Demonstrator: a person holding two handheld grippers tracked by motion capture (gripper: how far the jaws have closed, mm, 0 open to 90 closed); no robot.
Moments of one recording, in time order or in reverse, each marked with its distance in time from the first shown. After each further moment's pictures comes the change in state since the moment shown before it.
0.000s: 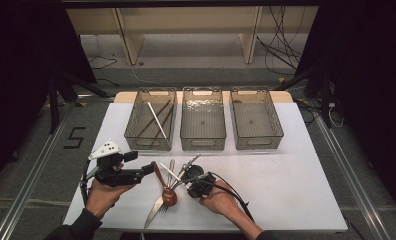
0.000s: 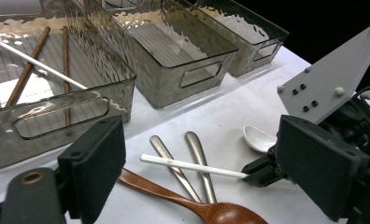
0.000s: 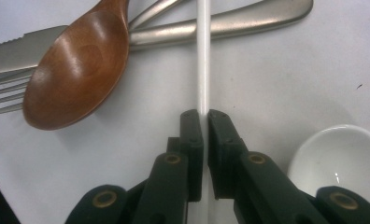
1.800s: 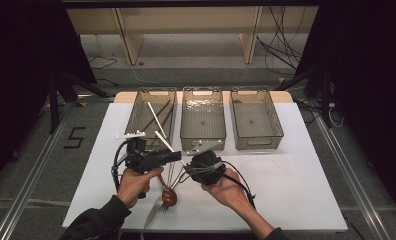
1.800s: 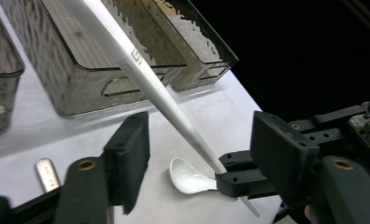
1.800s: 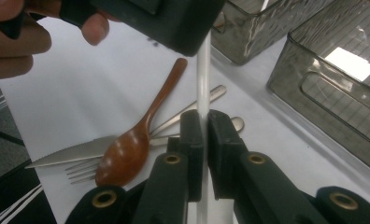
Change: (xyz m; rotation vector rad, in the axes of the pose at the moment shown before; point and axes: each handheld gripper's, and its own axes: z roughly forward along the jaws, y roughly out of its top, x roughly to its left) left arm -0.014 0.020 0.067 0.025 -0.240 -0.324; right arm -0.007 0.007 -0.075 -0.381 -0.001 -0.004
